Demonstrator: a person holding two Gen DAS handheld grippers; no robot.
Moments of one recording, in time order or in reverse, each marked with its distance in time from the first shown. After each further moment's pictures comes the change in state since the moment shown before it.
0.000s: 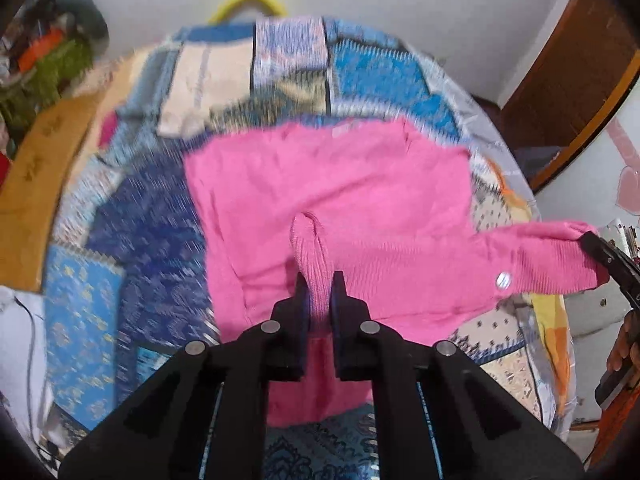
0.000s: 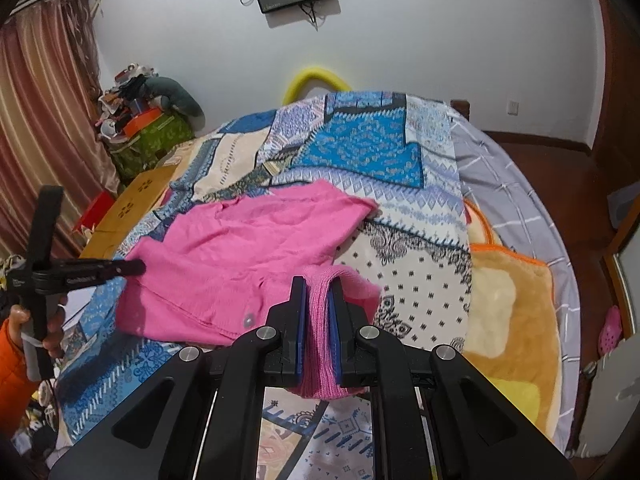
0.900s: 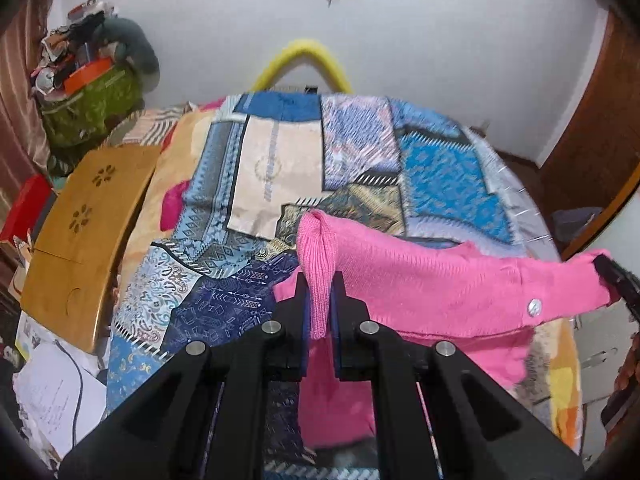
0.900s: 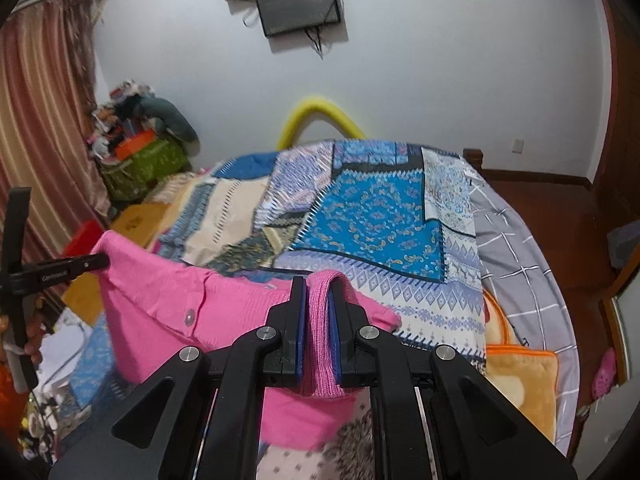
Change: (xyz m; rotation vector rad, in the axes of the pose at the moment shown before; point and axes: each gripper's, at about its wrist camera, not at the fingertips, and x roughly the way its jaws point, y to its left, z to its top) left arm -0.008 0.071 0.105 -0.085 -0.131 0.143; right arm 0.066 0.023 0.099 -0.038 -0.061 -0.045
